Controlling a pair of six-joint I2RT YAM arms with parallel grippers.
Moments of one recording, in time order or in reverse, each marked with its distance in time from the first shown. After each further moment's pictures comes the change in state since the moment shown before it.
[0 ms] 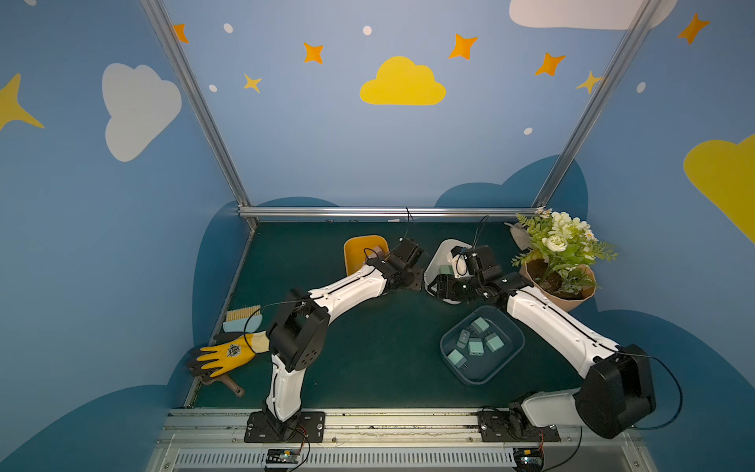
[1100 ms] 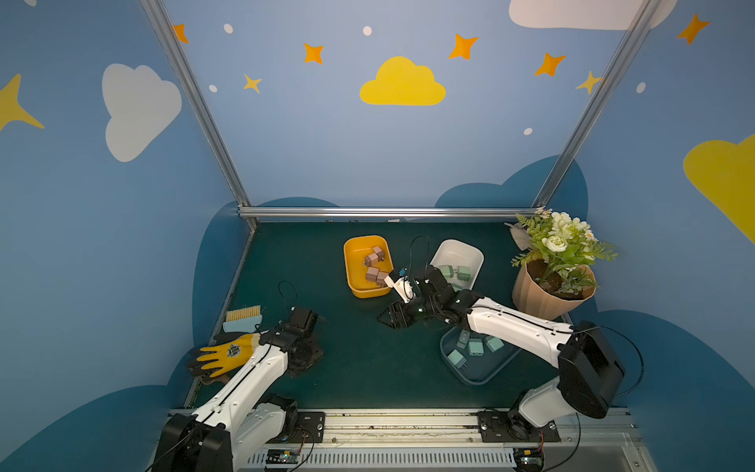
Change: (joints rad) left arm 0.428 -1.009 -1.118 -0.347 -0.073 -0.421; right arm 0.363 0.154 -0.050 0.352 -0.251 -0.061
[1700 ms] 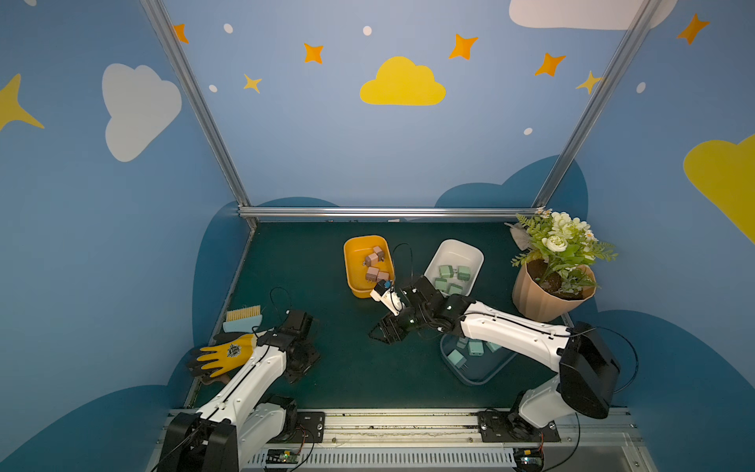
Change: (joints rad) left arm 0.116 0.000 -0.084 -0.005 0.047 -0.087; right arm 0.124 0.010 0.045 -0.069 0.013 -0.077
